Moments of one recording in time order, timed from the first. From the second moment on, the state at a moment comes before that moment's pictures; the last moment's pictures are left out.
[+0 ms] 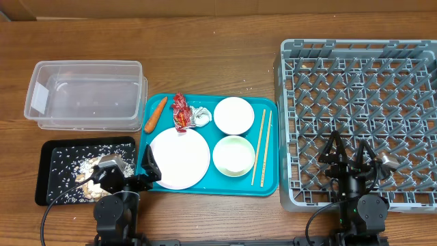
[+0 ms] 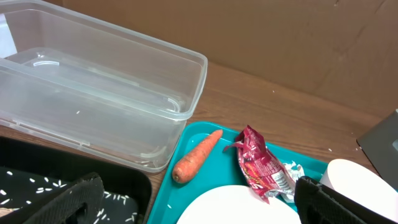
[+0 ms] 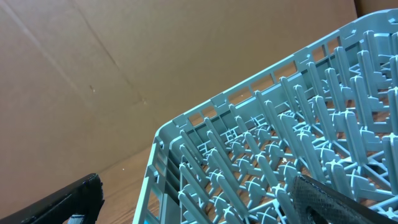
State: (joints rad) left arm 0.03 0.02 0.09 -0.28 -0.03 -0.32; right arm 0.04 0.01 0.02 -0.01 0.14 0.51
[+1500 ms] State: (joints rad) left arm 0.03 0.12 0.41 -0.35 0.35 -0.31; right arm 0.04 0.09 0.38 -0.38 -0.29 0.51
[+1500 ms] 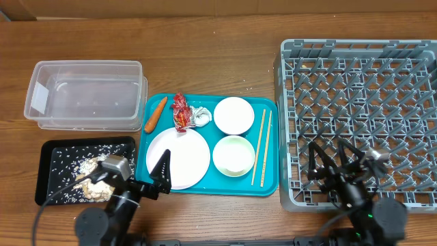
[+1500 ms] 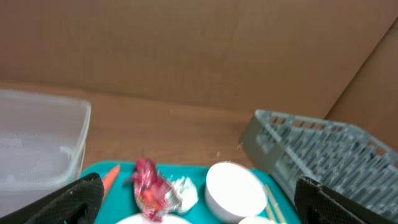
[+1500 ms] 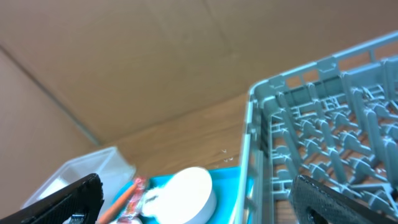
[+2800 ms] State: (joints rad) left arm -0.67 1.35 1.03 -0.76 0.17 -0.23; right arm 0.04 0.99 1.00 -0.97 -0.28 0.47
